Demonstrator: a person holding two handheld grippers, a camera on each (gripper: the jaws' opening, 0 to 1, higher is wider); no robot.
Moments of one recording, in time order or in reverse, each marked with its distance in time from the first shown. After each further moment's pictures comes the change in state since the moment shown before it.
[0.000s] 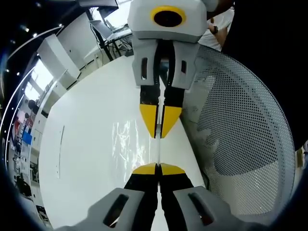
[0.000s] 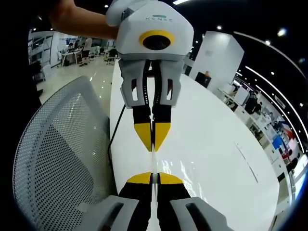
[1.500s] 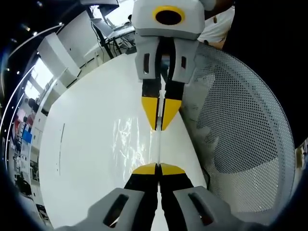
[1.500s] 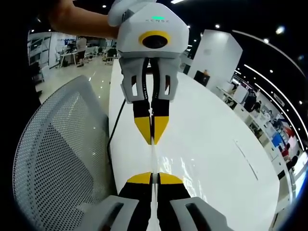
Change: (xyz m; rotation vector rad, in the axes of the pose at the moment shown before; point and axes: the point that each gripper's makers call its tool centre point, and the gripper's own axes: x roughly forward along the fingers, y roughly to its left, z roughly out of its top) left arm -0.002 0.002 -0.004 -0.007 0.016 0.002; right arm -0.003 -0.002 -0.004 0.017 0.006 -0.008
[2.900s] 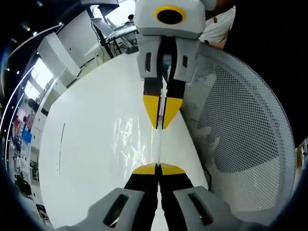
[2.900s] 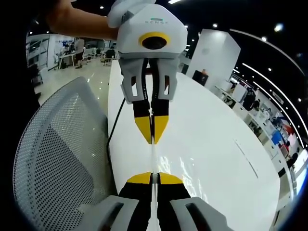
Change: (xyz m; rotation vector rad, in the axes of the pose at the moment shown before) left arm 0.002 0.005 -0.005 -0.001 0.000 -0.003; right arm 0.000 -0.002 -0.003 0.017 -0.003 -0.006
